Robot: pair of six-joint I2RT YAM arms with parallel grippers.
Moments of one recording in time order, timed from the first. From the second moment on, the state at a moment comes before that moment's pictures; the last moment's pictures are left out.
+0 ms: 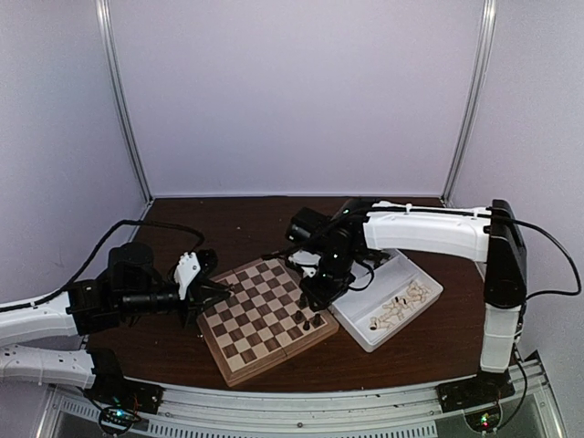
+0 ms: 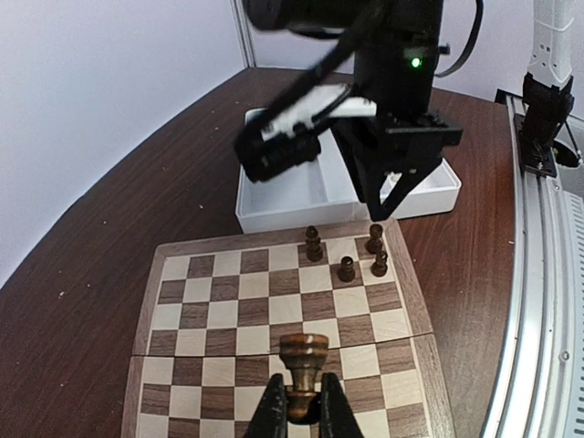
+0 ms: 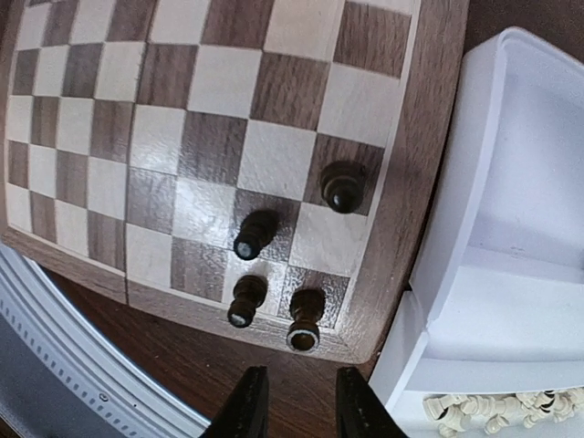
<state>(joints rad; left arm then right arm) -0.91 0.81 0.50 -0.08 0.13 0.17 1.00 1.98 1.66 -1.07 -0.06 0.26</state>
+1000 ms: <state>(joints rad) -0.97 1.66 1.48 -1.29 -0.15 -0.09 1.00 1.30 1.16 -0.69 0.29 0.36</state>
